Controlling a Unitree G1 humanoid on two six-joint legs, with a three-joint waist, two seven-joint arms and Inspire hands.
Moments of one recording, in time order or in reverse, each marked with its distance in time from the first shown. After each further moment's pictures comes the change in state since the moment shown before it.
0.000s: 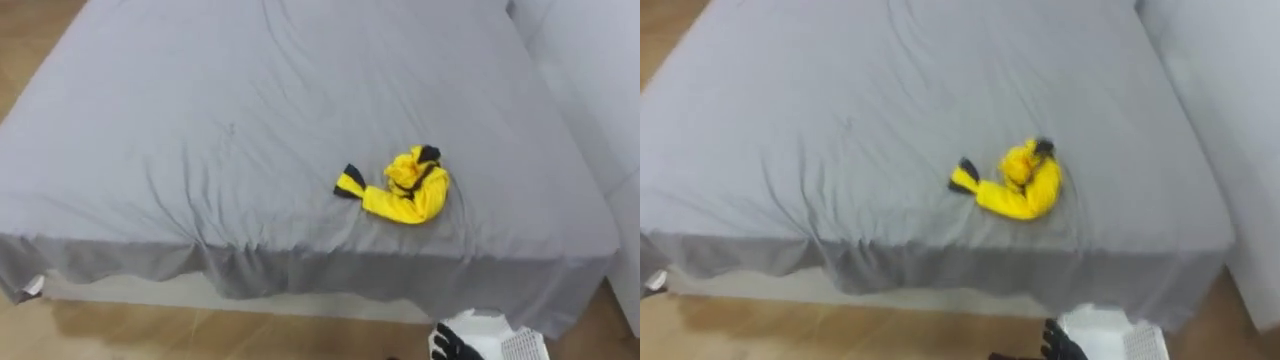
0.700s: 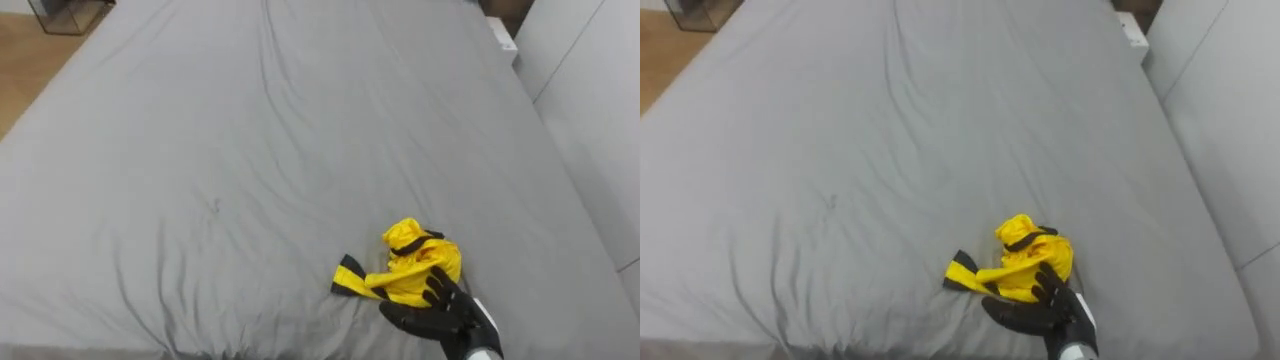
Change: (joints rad) left arm 0.052 0.017 0.041 -0.010 -0.050 -0.025 -0.010; right arm -0.014 -0.024 0.044 -0.194 0.069 -0.009 -0.003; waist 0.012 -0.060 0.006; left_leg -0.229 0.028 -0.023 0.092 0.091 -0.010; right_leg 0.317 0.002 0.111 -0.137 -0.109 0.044
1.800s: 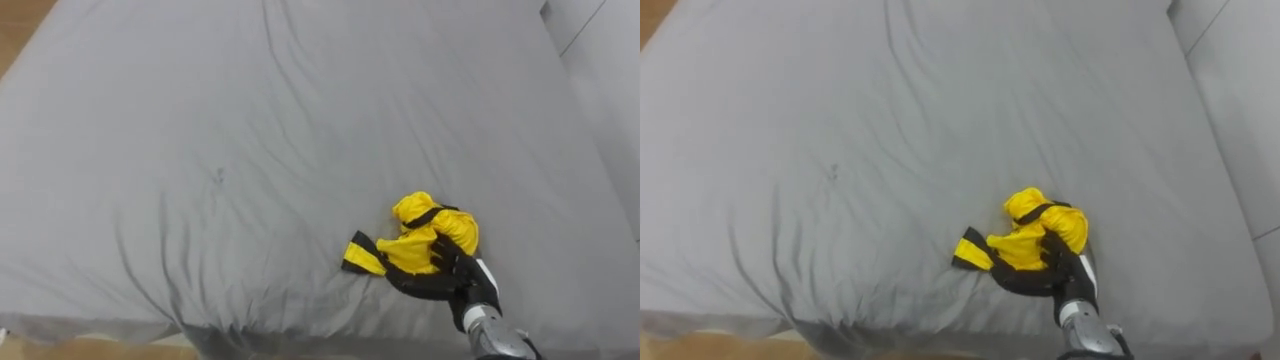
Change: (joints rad) left arm -0.061 0.016 0.043 0.021 0.003 0.058 -0.046; right arm -0.253 -0.007 -0.033 0.225 -0.117 -0.022 -0.131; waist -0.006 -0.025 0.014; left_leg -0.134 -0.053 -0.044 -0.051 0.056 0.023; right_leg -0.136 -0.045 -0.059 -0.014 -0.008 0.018
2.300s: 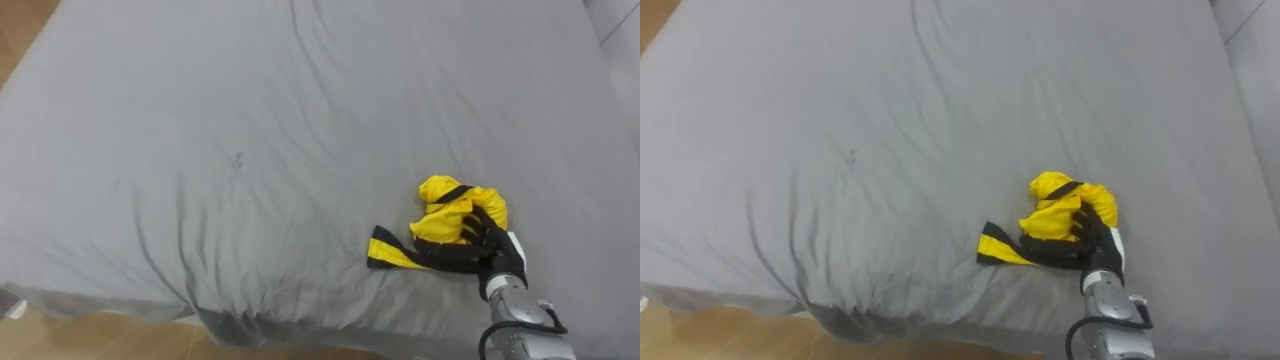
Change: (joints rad) left arm -0.039 0.003 0.006 0.010 -0.003 0.047 -0.032; right arm -0.092 -0.064 -0.026 0.036 -0.041 0.005 -0.054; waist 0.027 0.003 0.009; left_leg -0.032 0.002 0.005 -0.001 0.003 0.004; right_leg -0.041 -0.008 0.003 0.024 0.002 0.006
